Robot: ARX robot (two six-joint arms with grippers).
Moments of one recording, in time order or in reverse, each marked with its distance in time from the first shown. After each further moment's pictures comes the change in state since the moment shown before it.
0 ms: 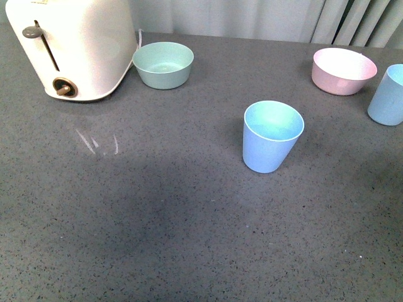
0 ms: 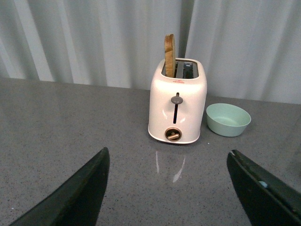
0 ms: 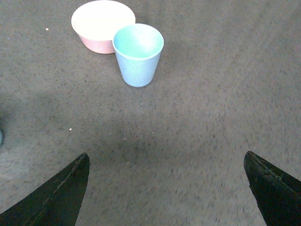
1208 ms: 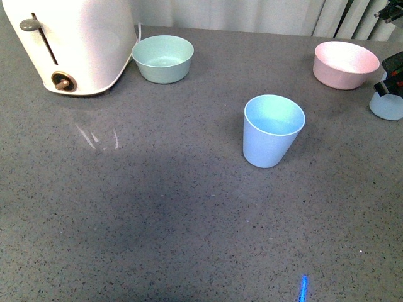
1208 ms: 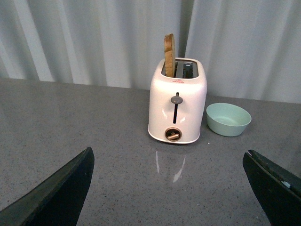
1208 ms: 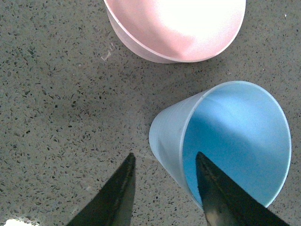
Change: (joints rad) left arm 0.000 0.000 0.000 0.000 0.000 0.002; right arm 0.184 1.030 0.877 -0.217 0.116 -0.372
